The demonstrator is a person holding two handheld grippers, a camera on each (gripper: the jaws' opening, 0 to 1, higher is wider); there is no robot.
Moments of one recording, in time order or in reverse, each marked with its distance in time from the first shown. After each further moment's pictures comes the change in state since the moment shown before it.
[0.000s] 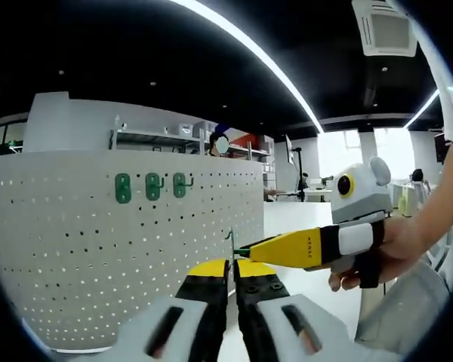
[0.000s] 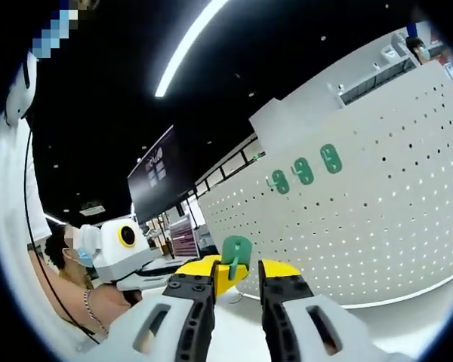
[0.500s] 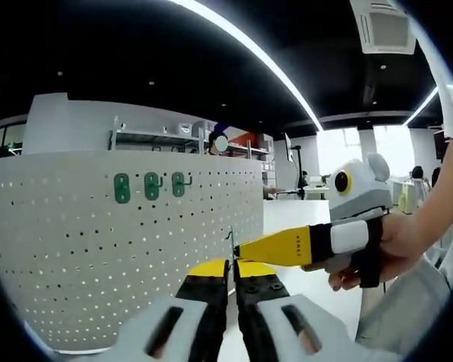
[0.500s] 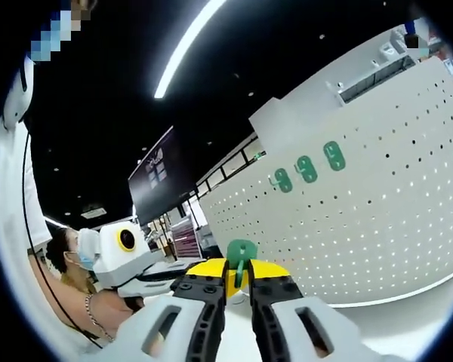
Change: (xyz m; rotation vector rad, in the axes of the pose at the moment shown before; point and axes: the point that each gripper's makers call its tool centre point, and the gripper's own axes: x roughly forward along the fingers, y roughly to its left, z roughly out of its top) left arm -0.001 -0.001 -0.002 0.016 0.010 -0.001; right arm 0.005 0.003 -0.001 0.042 0.002 0.001
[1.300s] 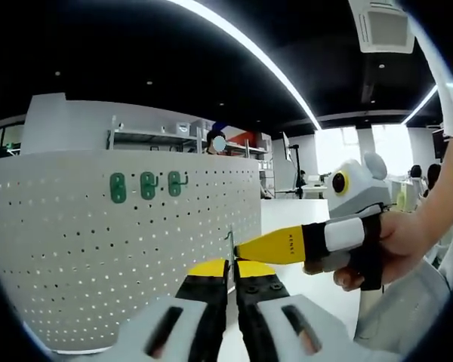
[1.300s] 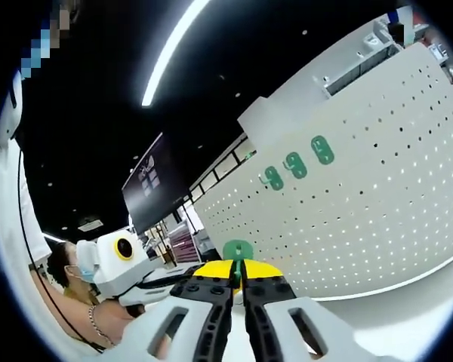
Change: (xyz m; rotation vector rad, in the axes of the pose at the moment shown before) left arm 0.002 -0.005 -0.001 -0.006 0.003 -0.012; right arm -0.004 -0.004 0.001 0.050 -0.006 -0.039
